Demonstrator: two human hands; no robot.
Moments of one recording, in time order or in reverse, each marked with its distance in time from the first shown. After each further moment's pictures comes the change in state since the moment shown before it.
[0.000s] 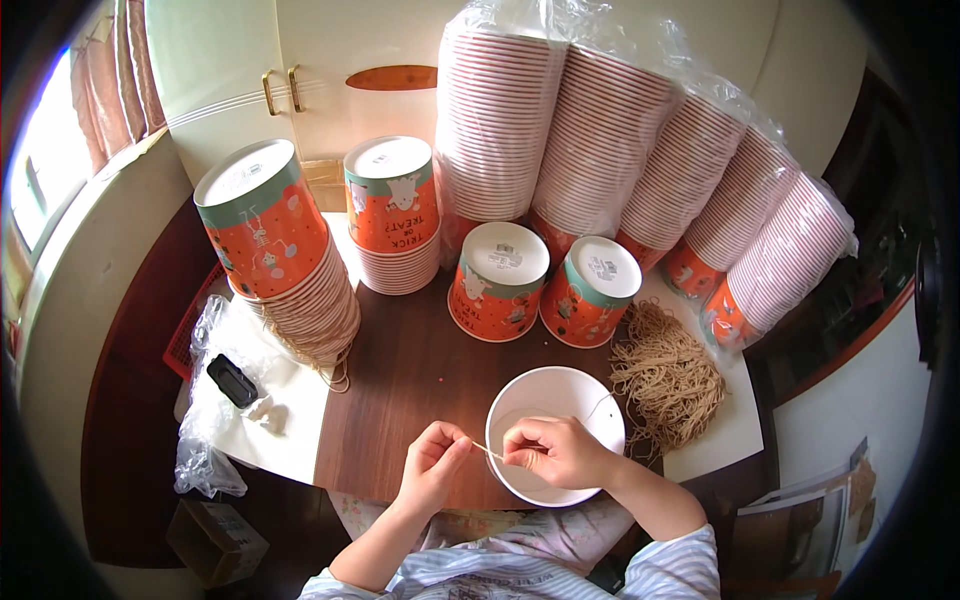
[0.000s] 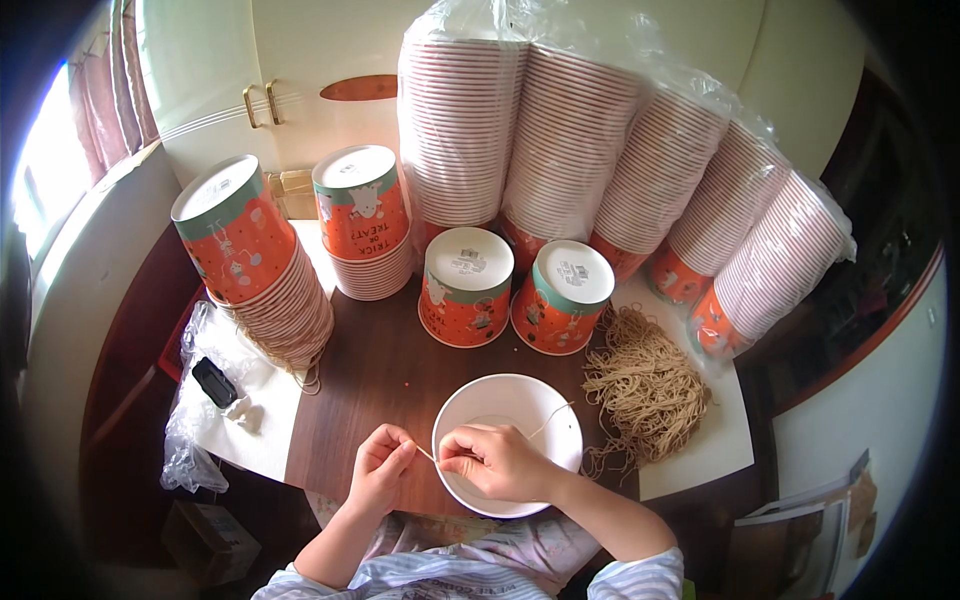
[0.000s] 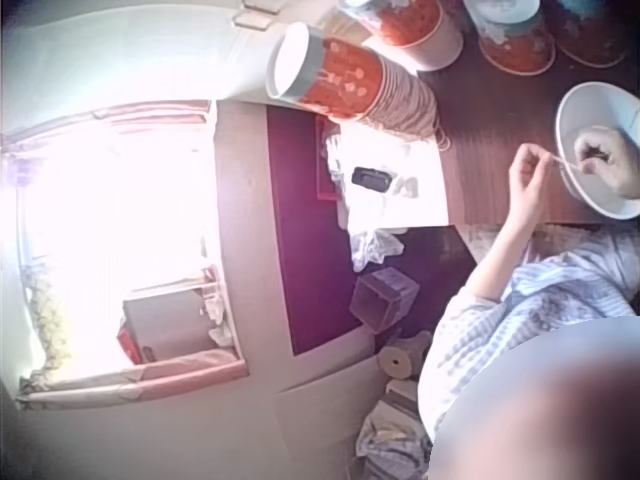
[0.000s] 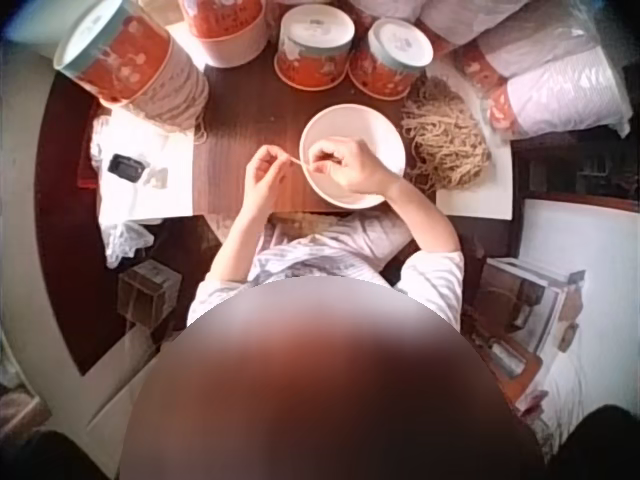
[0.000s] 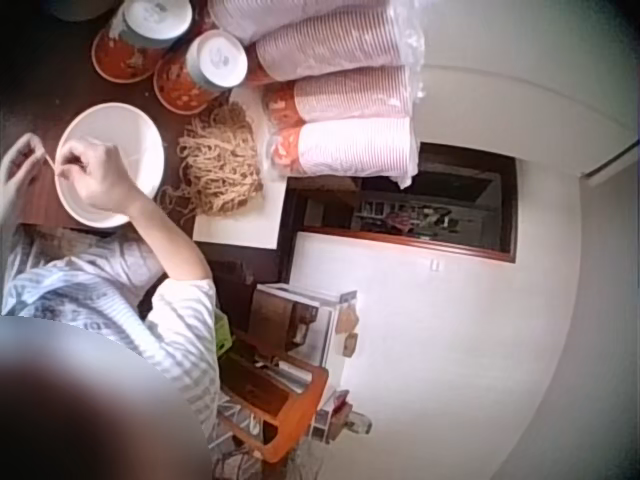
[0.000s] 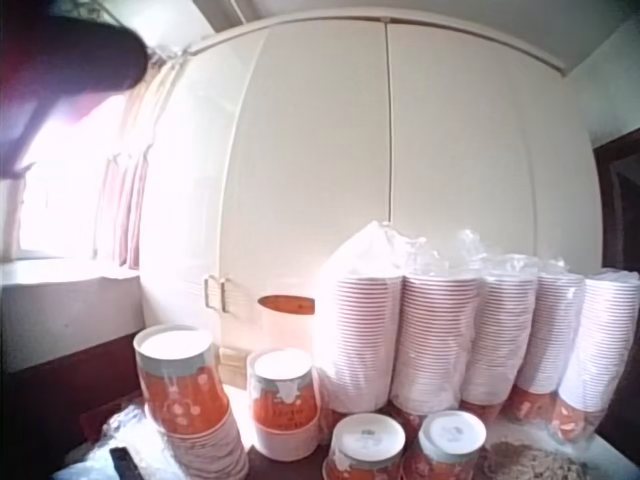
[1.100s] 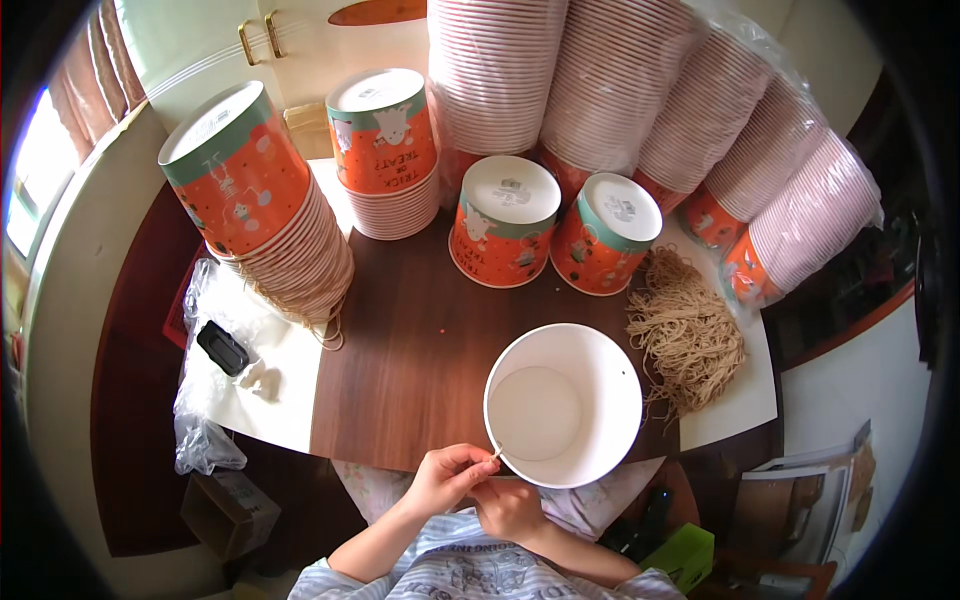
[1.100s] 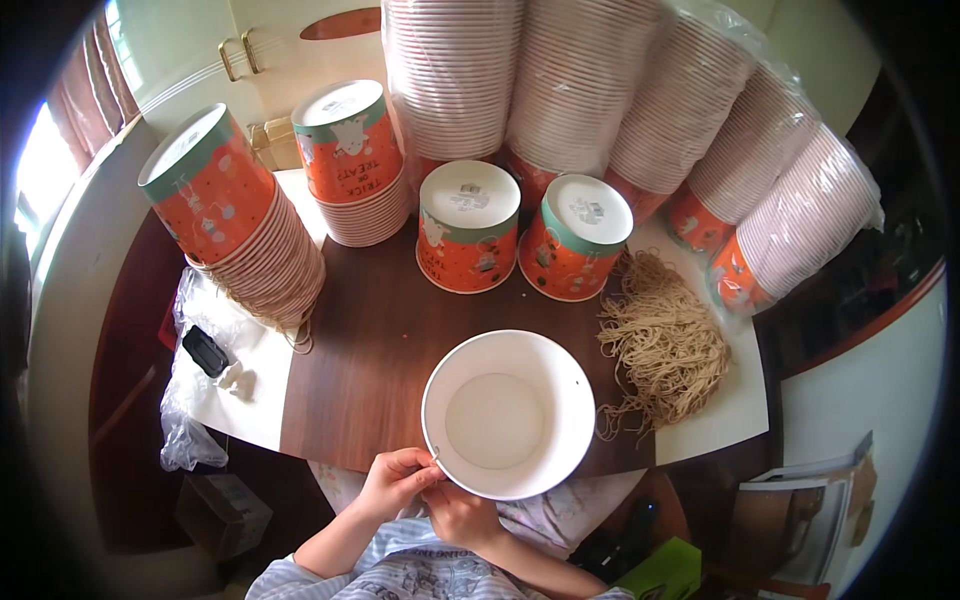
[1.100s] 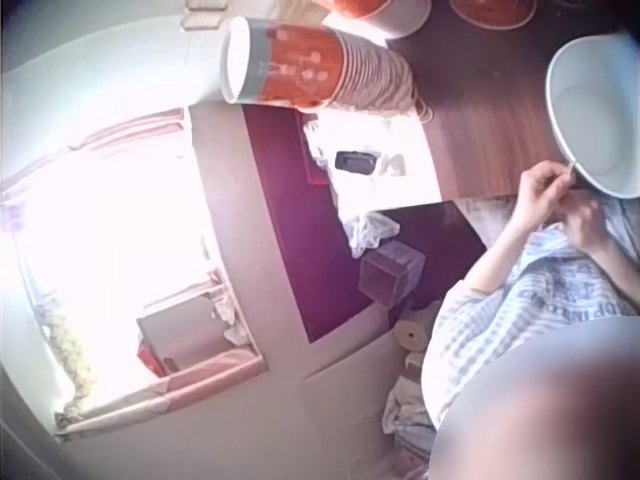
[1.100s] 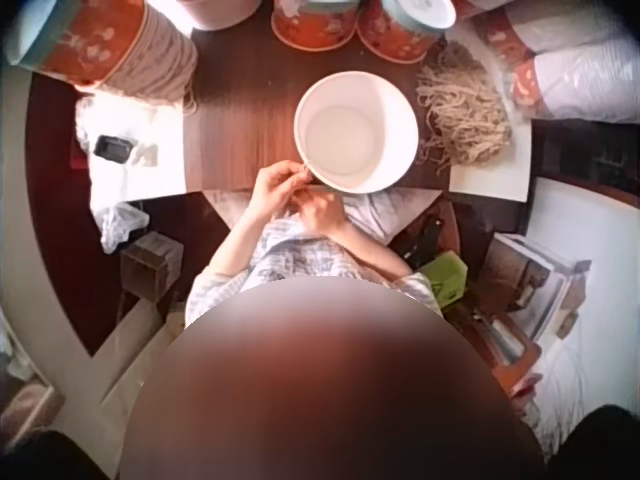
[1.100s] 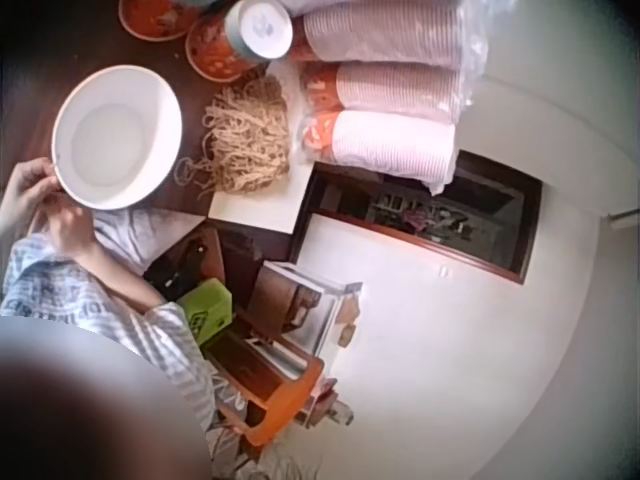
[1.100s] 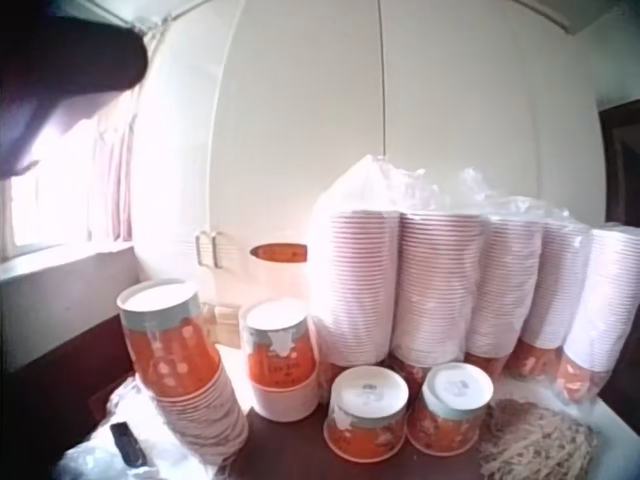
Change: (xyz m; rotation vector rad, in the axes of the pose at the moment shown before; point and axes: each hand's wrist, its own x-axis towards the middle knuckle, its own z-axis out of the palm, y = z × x) left_hand -0.042 -0.040 -0.021 0.272 -0.146 -0.204; right_hand -0.074 0.060 0.160 -0.467 0.389 -0.073
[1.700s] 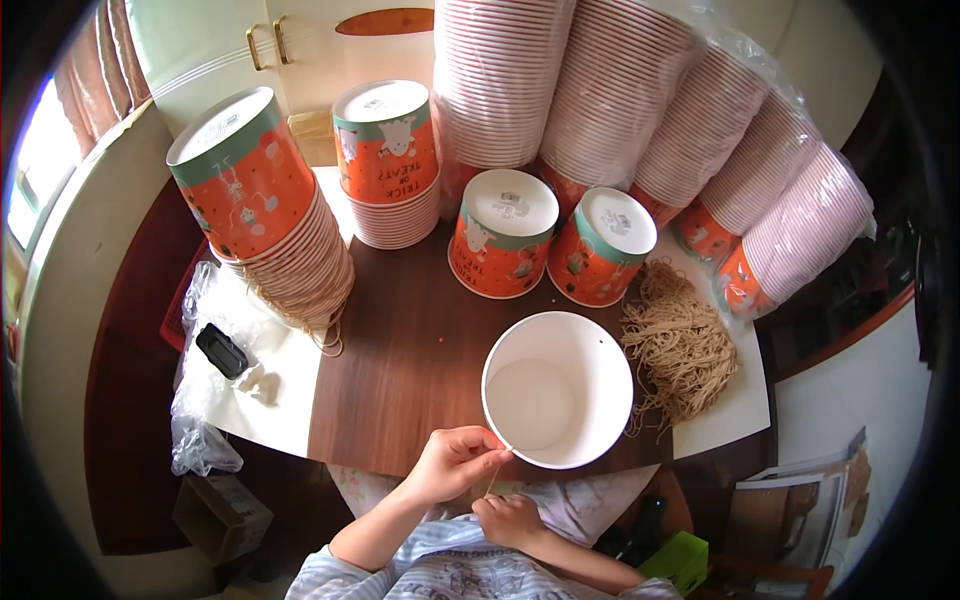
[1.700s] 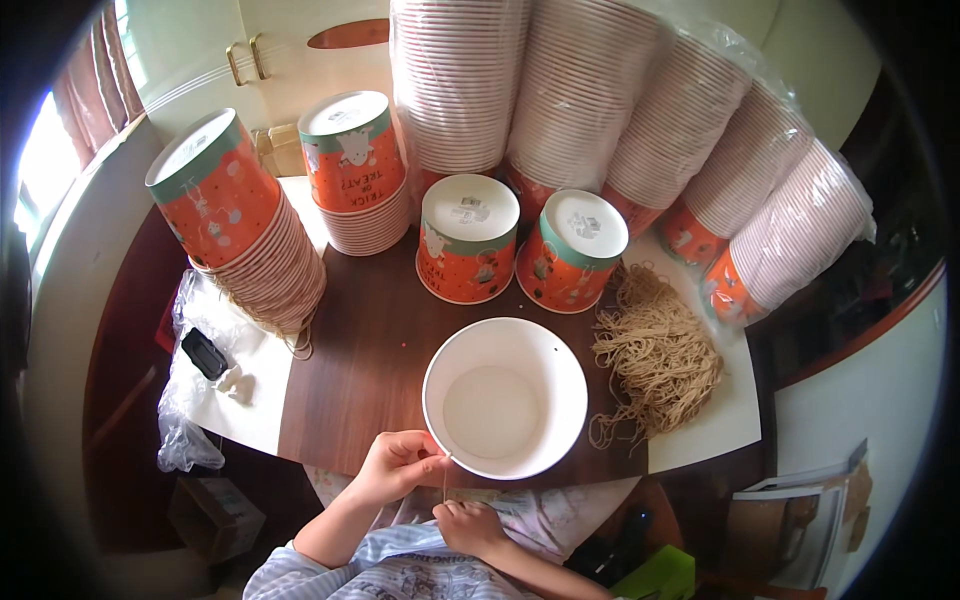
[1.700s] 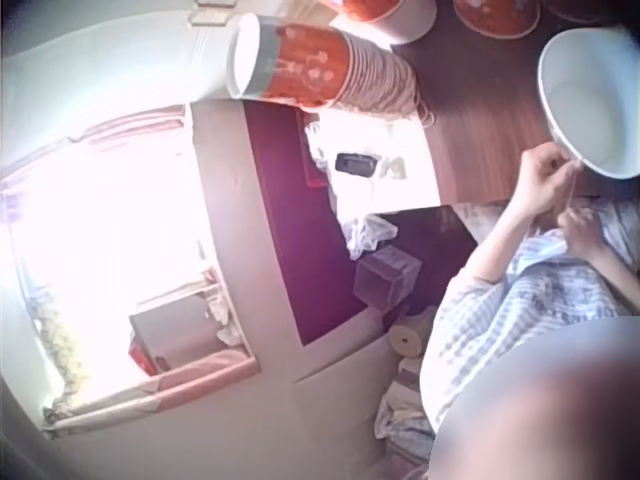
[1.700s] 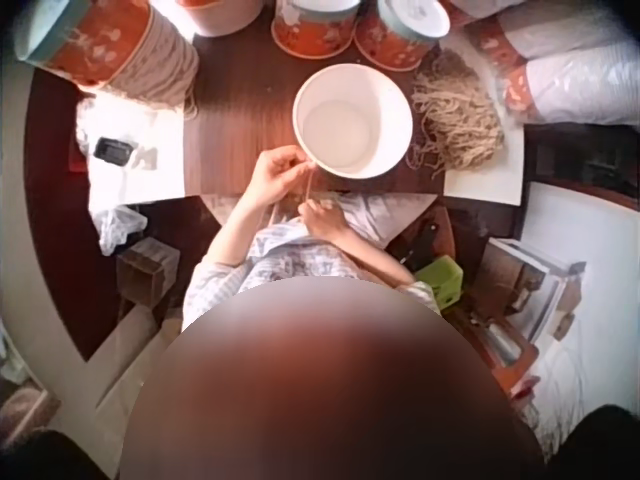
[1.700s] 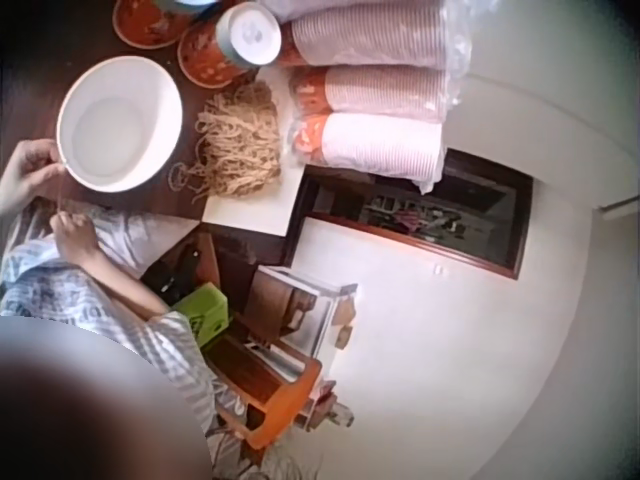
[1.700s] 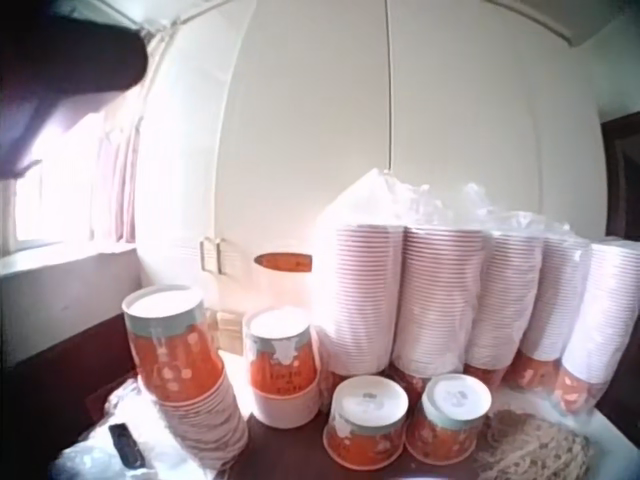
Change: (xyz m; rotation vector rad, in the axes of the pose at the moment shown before) left_hand 0.027 0.041 0.010 0.106 -0.078 0.117; right_hand -0.048 0.021 0.017 -0.199 -0.314 -0.005
